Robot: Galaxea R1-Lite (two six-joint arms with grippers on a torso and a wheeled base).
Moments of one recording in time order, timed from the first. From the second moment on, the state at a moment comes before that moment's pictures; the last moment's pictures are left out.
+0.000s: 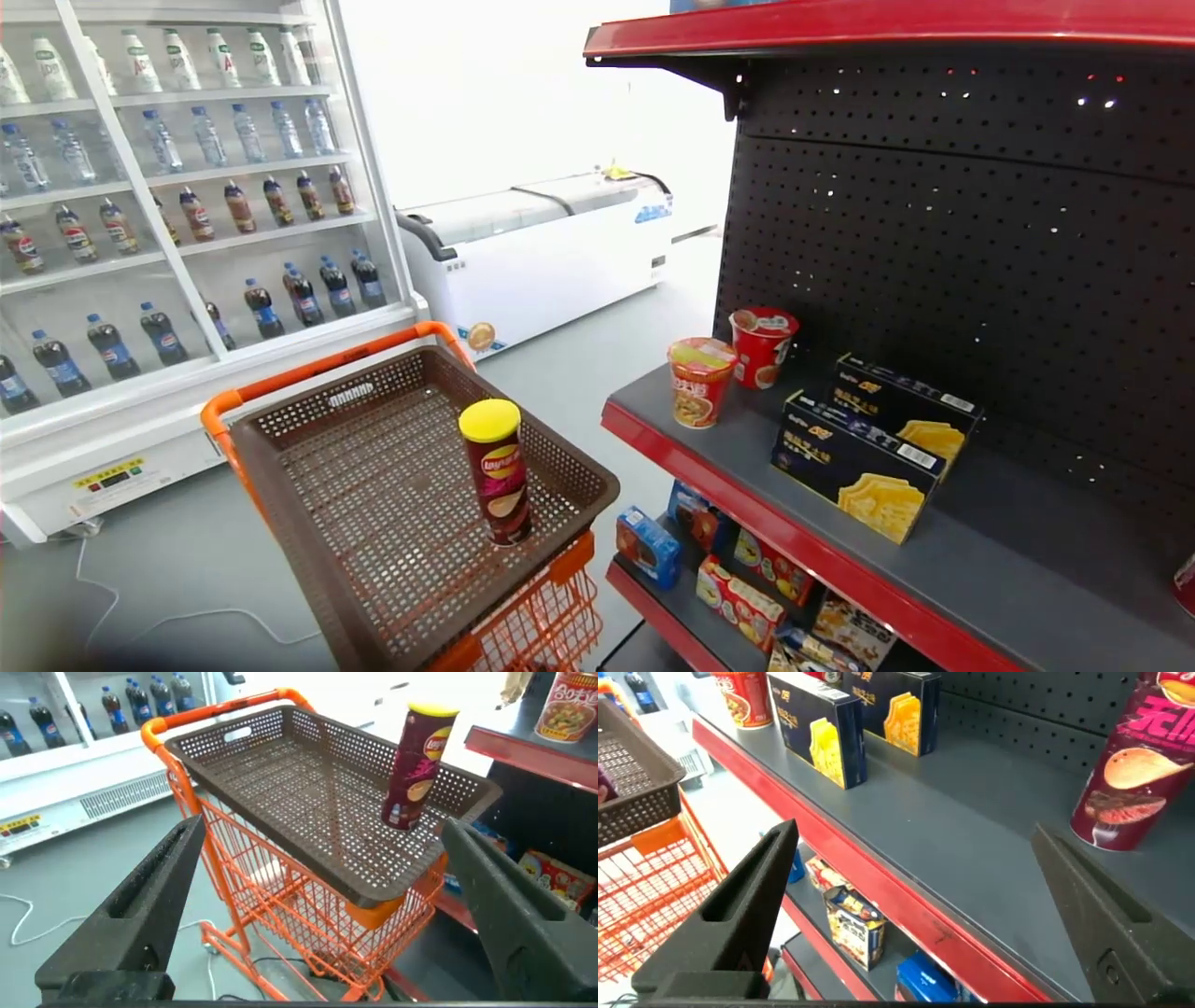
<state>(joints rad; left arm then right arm) 0.00 0.00 0.00 0.00 0.05 -0.03 -0.01 0.00 0.00 0.01 0.00 0.00</state>
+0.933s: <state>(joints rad) -0.01 0.71 -0.48 0.07 0.01 0.04 -0.01 0.00 0.00 0.01 0.00 0.00</state>
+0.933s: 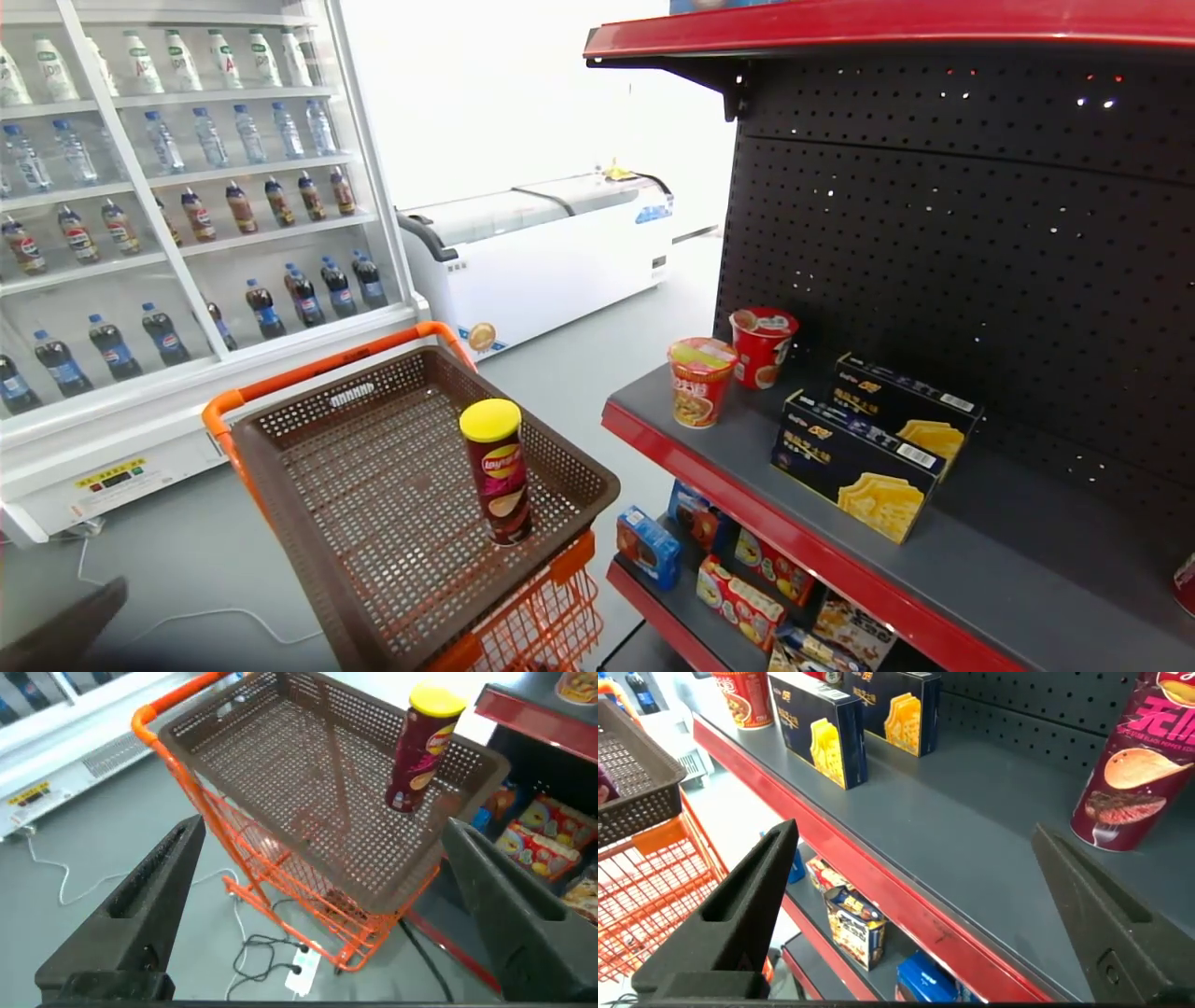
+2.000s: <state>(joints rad) 0.17 1.49 -0.46 -0.30 -0.53 0.40 -0.01 0.00 0.00 0.01 0.00 0.00</state>
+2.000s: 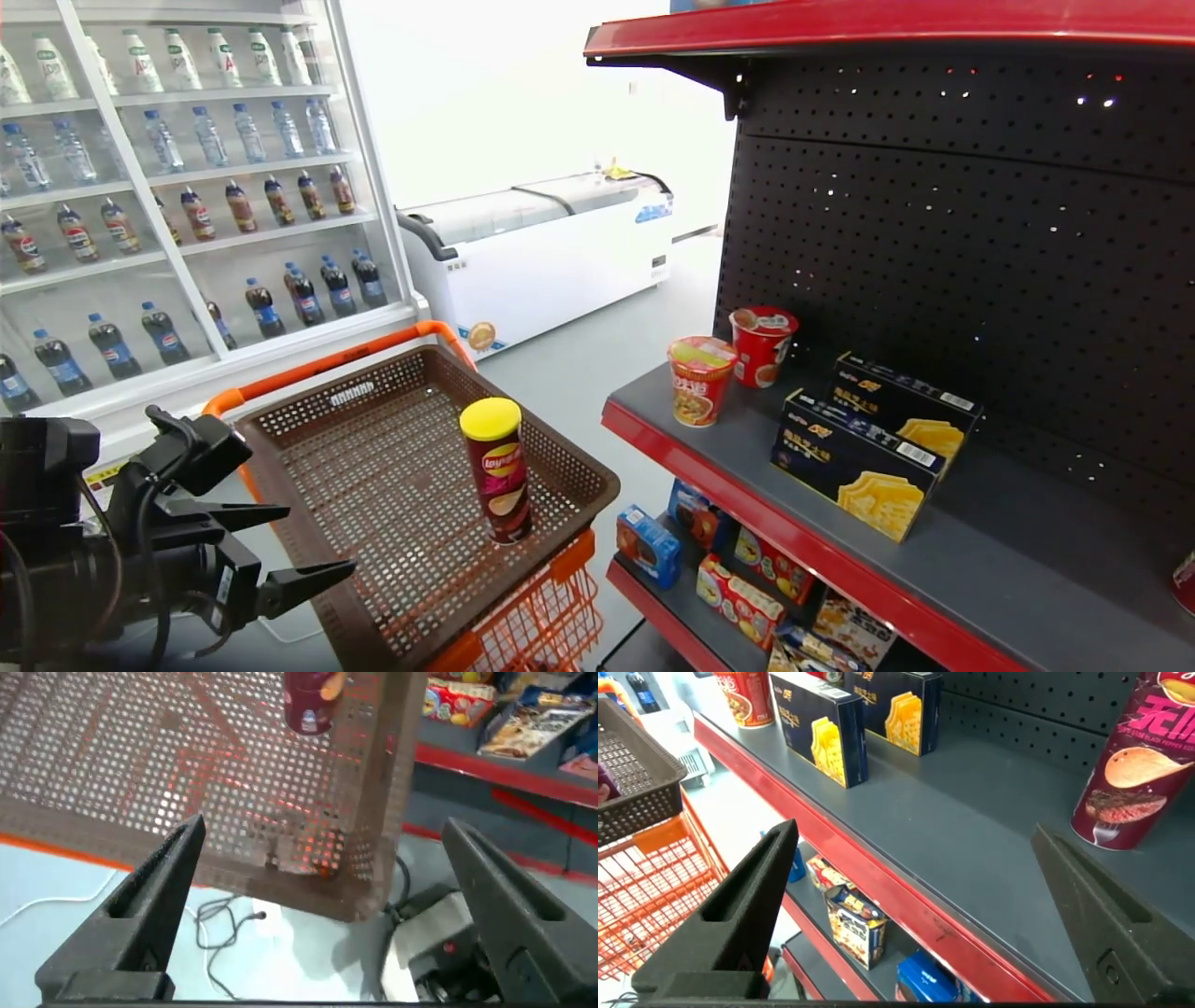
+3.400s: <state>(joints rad) -0.04 2.03 -0.71 -0.74 -0.53 0.37 -0.01 0.00 0.00 0.01 0.00 0.00</state>
